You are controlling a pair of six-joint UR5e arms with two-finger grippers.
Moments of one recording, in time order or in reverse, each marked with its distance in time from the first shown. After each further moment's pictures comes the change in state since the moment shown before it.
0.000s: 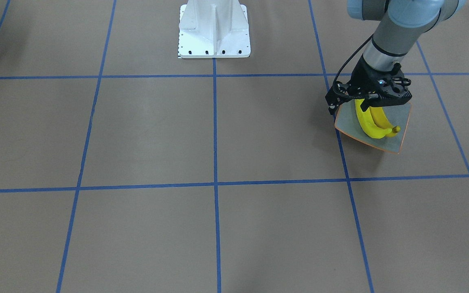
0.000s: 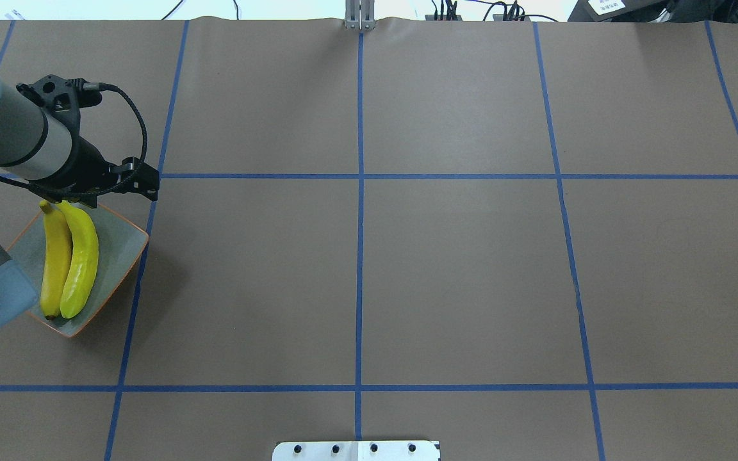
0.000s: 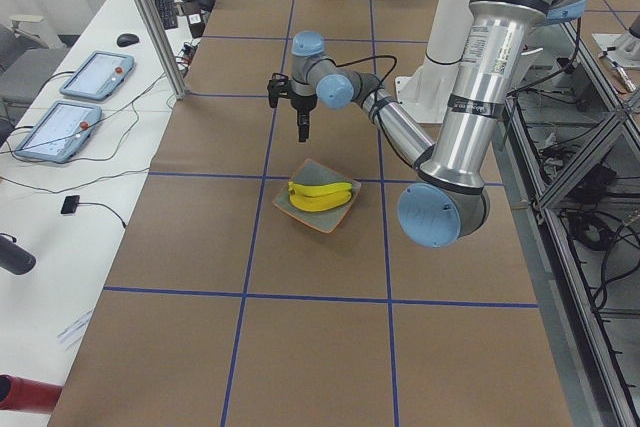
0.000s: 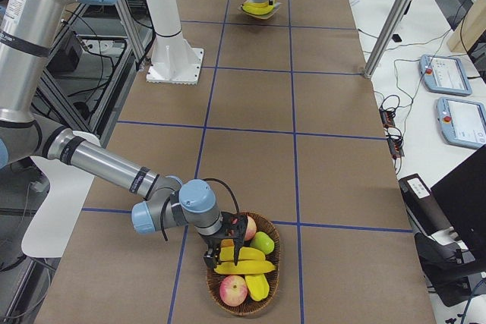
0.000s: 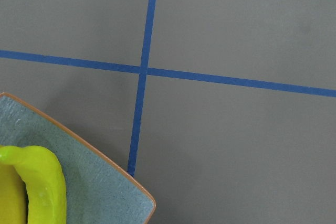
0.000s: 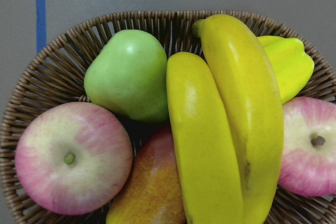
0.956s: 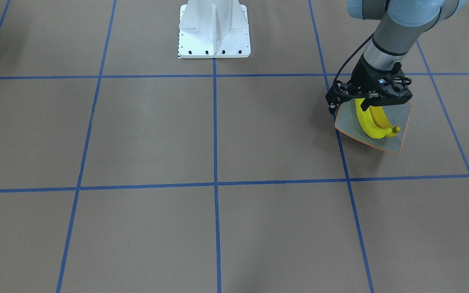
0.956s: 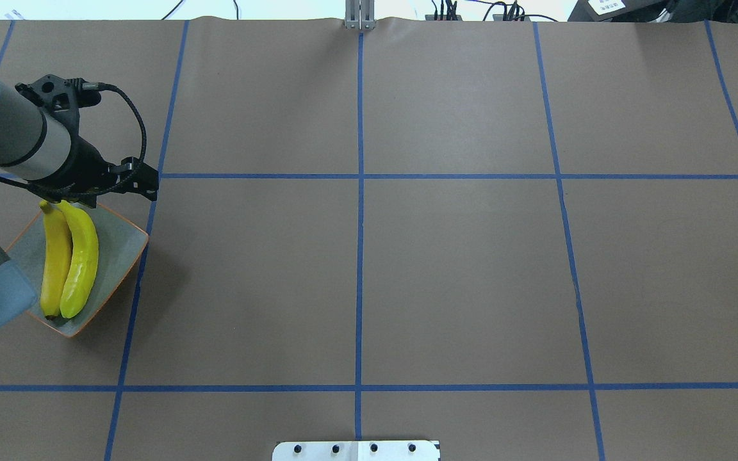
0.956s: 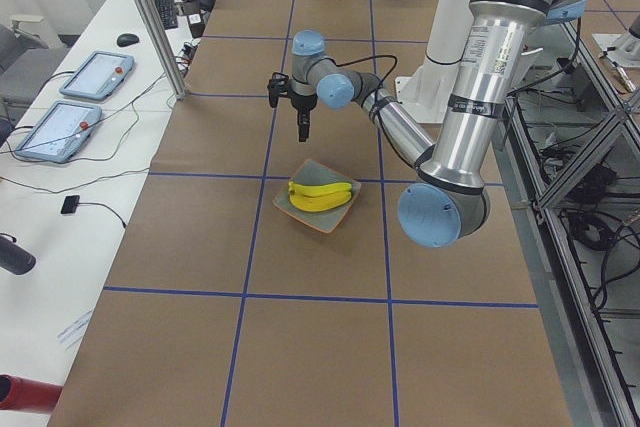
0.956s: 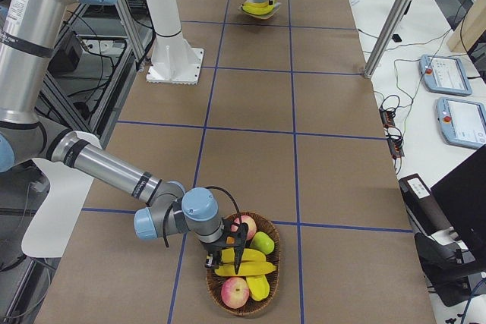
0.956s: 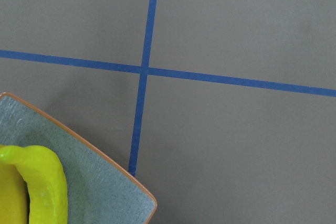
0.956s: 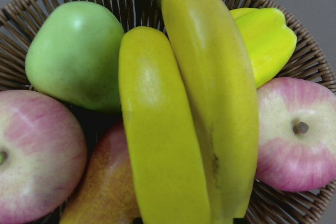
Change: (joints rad) left arm 0.000 0.000 -0.004 0.001 0.000 -0.001; right arm -0.001 0.027 -0.054 0.001 -0.001 -0.015
